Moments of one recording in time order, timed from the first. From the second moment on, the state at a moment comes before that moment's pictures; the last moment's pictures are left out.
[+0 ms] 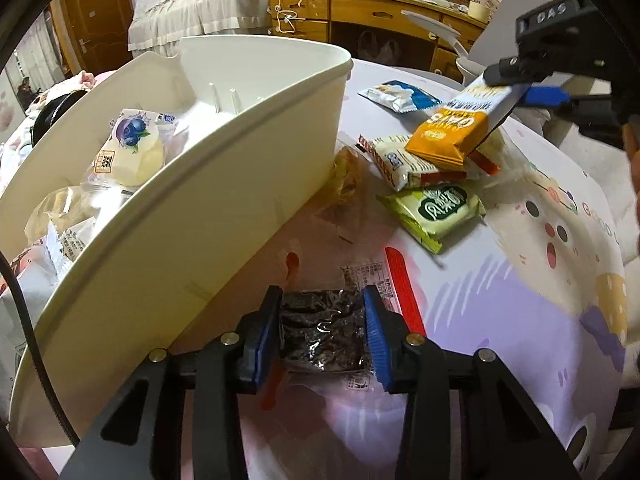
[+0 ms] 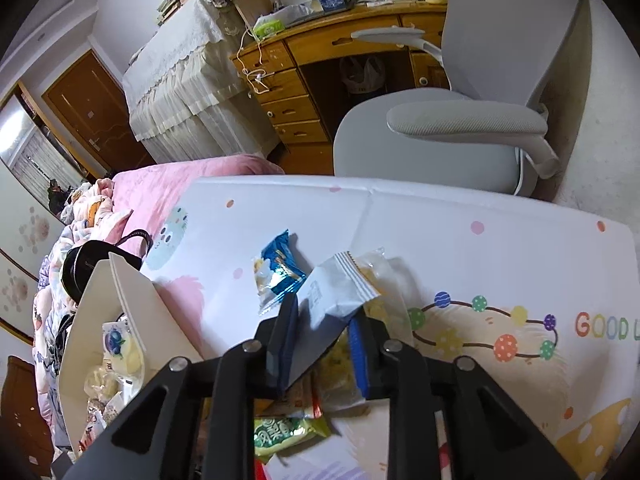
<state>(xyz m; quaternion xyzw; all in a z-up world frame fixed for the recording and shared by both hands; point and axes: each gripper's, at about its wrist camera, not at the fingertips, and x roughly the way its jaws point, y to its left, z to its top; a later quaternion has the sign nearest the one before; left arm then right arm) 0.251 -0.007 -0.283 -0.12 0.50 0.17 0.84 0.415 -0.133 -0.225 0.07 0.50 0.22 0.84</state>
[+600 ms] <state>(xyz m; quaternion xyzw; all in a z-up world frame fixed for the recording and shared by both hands) 0.192 -0.007 -0.214 -0.10 0.47 0.11 0.87 0.334 -0.171 -0.156 0.06 0.48 0.18 0.85</state>
